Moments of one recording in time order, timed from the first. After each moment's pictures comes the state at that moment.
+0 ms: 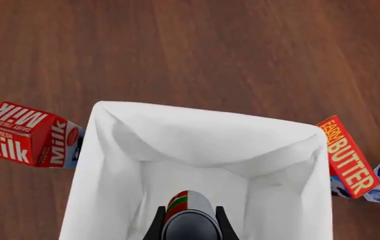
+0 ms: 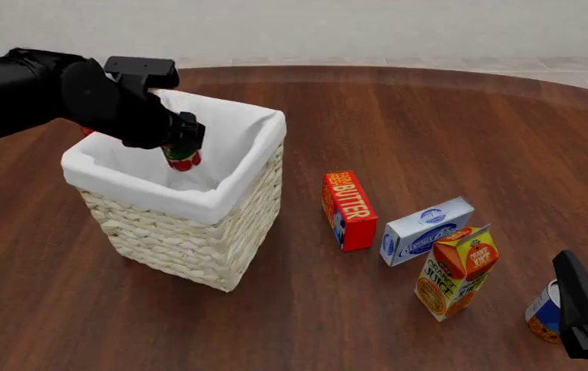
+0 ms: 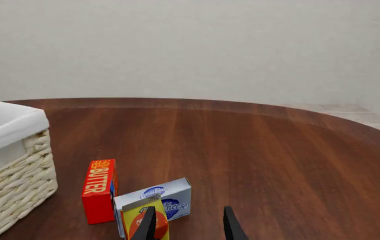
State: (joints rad) left arm -0.29 1.60 -1.25 0.55 -0.06; right arm 0.00 0.00 0.00 0.00 -0.01
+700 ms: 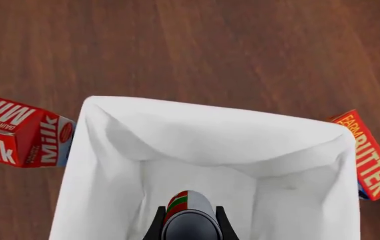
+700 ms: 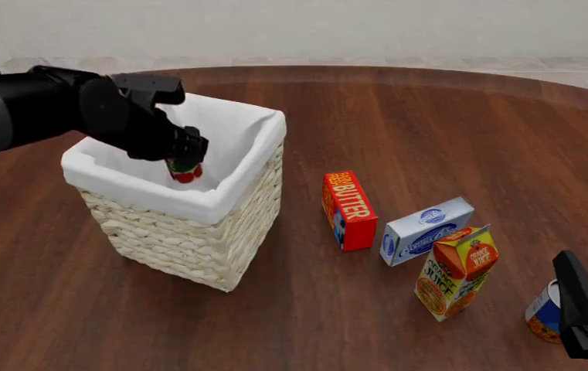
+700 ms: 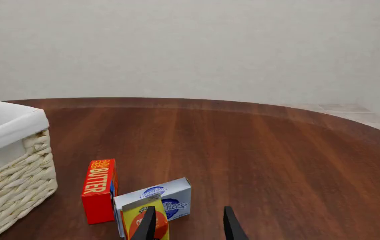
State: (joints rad) left arm -0.28 1.65 -1.23 0.52 -0.05; right arm 0.00 0.00 0.00 0.00 -0.01
